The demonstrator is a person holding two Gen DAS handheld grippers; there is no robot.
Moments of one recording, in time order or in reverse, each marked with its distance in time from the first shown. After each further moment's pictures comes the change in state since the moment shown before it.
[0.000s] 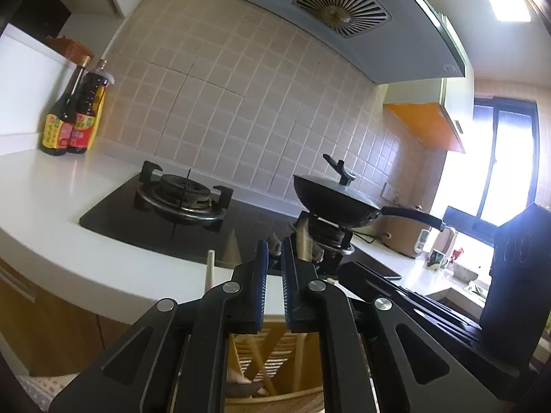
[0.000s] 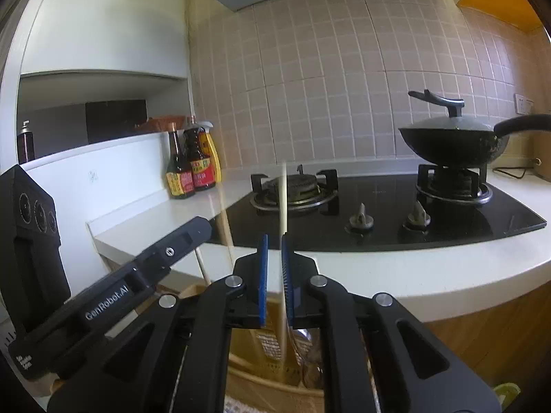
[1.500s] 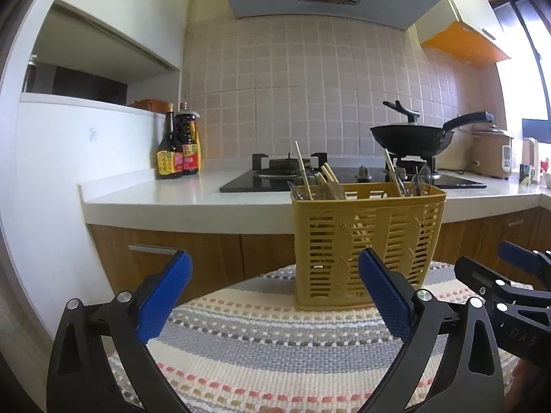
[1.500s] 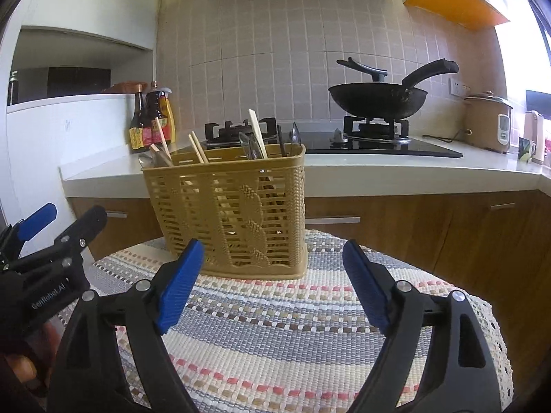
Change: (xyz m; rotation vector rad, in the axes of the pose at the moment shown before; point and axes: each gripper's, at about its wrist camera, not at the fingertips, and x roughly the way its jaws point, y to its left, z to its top) left arm -0.127 -0.036 -0.103 0.320 0.013 0.507; right arm -0.104 0.019 -0.132 -0.006 0.044 -0.266
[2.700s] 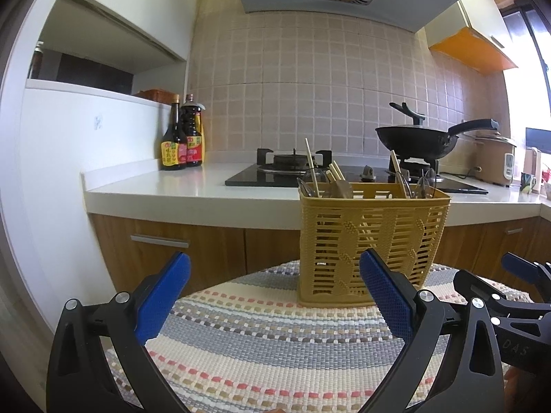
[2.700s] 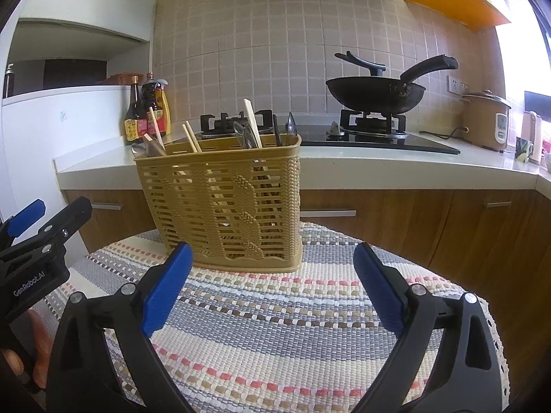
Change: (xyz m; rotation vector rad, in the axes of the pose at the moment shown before) left arm -0.001 0.009 0.000 -0.044 0.020 0.001; right arm 0.007 0.001 0.000 -0.003 0.035 -0.029
